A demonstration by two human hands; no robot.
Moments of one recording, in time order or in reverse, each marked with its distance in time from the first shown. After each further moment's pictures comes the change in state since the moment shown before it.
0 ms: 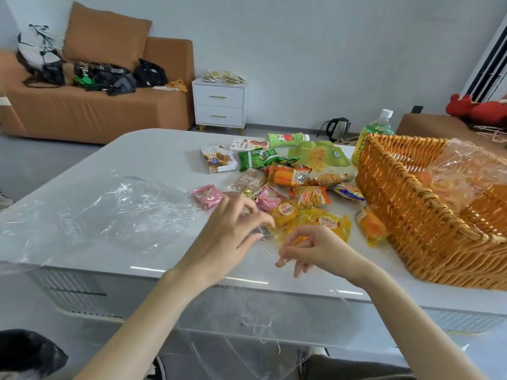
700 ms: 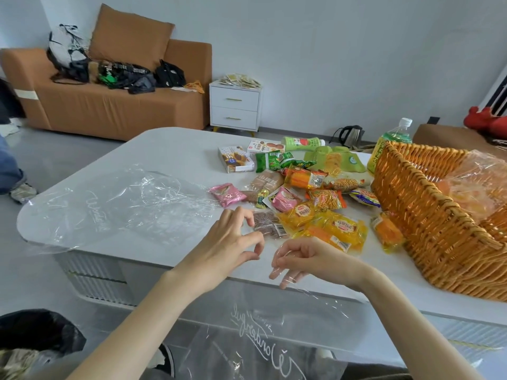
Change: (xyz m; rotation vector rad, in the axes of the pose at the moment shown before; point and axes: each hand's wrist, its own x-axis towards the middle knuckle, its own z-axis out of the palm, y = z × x) left_hand -0.039 -0.010 -0.021 0.043 -0.227 -0.044; right_hand 0.004 -0.011 0.031 -0.017 -0.269 -0.015
